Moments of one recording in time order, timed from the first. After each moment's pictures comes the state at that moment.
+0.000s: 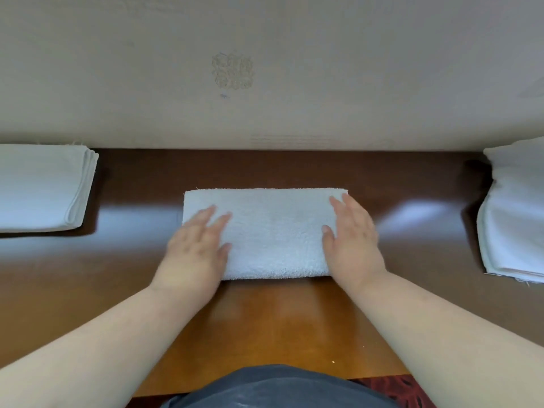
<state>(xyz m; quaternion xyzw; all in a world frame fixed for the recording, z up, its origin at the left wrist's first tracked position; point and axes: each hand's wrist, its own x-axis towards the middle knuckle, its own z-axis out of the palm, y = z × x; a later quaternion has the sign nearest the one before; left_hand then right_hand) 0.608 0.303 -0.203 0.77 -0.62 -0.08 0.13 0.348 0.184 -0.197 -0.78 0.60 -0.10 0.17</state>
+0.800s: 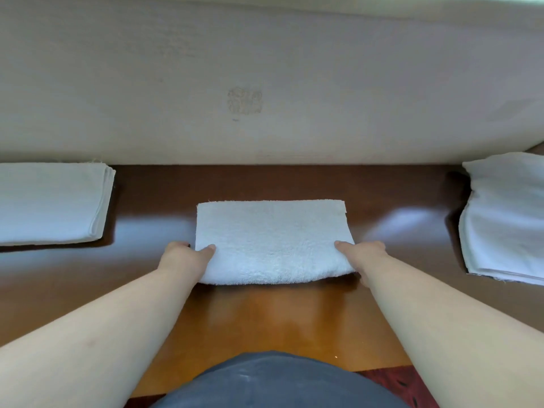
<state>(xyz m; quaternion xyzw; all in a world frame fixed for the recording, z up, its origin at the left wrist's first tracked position) 0.655 0.281 -0.201 0.89 -0.17 -0.40 0.12 0.331 0.160 -0.196 -0.32 0.84 -0.03 0.44</state>
